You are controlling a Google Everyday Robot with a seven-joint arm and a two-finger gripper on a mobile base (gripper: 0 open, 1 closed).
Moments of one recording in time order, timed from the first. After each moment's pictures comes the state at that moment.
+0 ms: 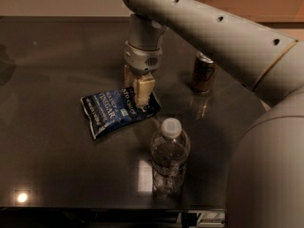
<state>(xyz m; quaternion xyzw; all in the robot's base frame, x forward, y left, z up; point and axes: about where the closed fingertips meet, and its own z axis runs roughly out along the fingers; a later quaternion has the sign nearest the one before) 0.565 0.039 0.835 -0.86 0.50 0.09 0.05</state>
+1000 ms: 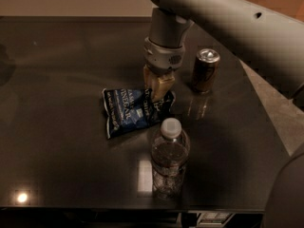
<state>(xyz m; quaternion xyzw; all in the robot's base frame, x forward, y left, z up) 0.543 -0.012 0.856 -0.87 0.48 0.08 0.05</state>
